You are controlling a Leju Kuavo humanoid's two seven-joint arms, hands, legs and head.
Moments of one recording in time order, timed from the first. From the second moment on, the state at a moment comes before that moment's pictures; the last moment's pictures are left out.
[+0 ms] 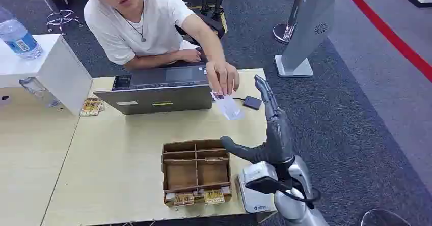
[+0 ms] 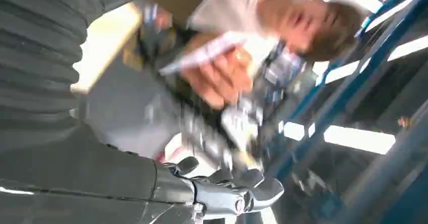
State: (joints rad) left arm -0.06 -0.23 0.84 -0.23 -1.52 0.30 -0.07; right arm -0.13 0.01 0.40 -1.72 0.69 -0.60 -0.46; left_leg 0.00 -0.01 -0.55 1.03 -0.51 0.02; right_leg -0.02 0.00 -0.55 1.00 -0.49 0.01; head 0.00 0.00
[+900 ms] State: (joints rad) left arm -0.06 -0.25 0.84 -0.22 -1.55 0.27 -0.08; right arm -0.22 0.05 0.32 -1.72 1.55 -0.69 -0.19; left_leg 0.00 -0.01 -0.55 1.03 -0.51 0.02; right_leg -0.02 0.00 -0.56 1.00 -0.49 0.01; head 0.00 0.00
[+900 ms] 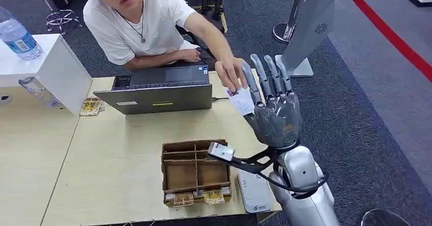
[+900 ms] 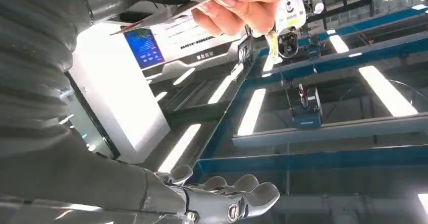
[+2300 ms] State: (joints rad) left arm -0.06 -0.25 0.84 -0.22 -1.55 0.27 -0.08; right arm -0.17 0.05 0.37 -1.75 1.55 -0.69 -0.08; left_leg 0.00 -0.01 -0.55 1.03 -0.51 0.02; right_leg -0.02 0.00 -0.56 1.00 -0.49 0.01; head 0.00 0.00
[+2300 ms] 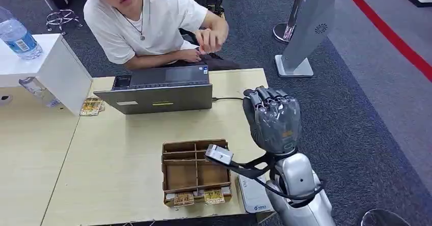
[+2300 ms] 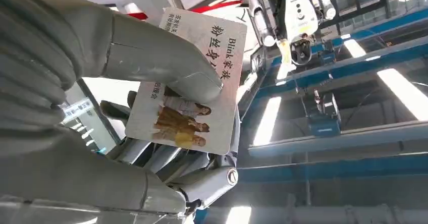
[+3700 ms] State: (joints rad) left arm -0.06 -0.25 0.85 -0.22 -1.50 0.30 -0.08; right arm 0.14 0.06 0.27 -1.62 0.77 -0.65 -0.33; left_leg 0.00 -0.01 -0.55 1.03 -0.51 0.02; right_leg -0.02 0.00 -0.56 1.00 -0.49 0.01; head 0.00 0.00
